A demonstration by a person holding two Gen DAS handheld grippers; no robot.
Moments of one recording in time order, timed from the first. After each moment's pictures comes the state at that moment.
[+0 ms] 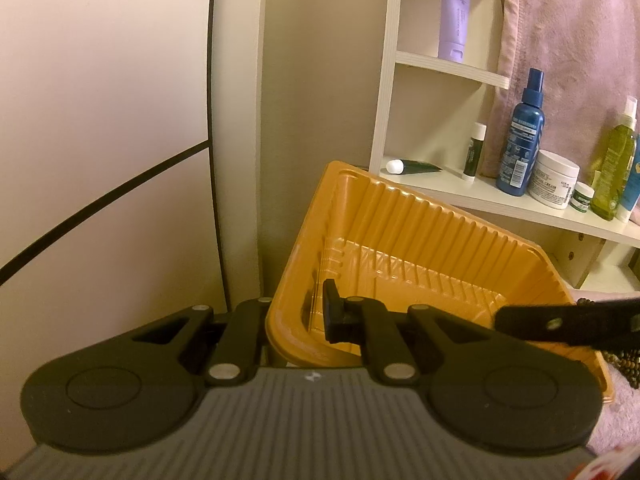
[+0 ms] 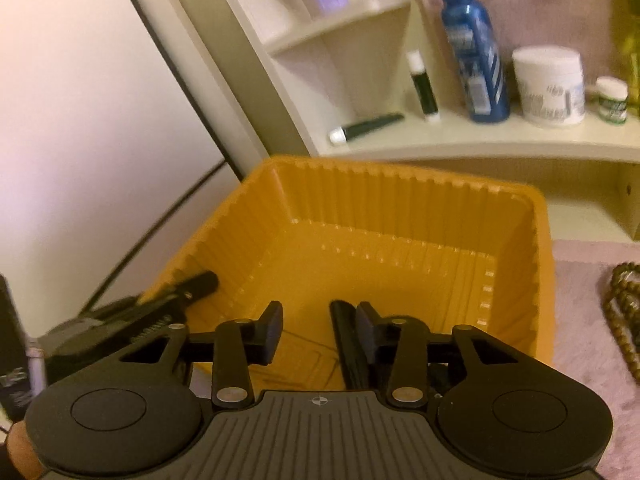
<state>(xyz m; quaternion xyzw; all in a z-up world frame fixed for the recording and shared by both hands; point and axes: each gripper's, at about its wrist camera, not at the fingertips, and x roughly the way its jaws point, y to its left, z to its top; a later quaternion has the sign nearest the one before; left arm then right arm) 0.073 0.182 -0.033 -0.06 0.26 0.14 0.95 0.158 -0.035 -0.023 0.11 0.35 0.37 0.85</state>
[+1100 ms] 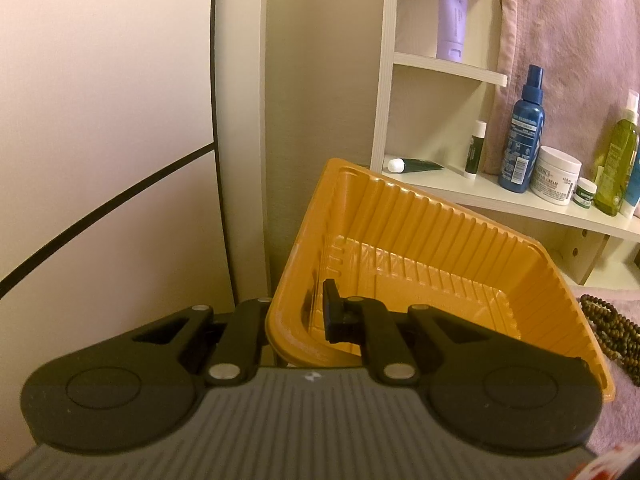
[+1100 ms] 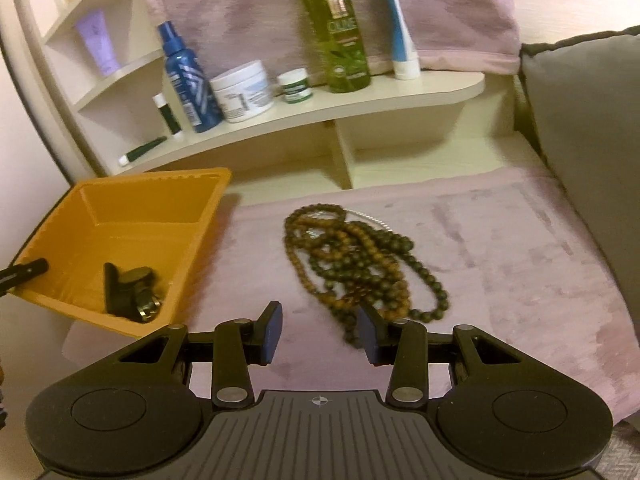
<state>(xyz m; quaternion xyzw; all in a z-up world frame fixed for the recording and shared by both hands) 0.070 0.176 -0.028 -0.05 0.26 0.15 0.95 0.121 -0.218 -0.054 0.11 0.37 0.17 0.90</state>
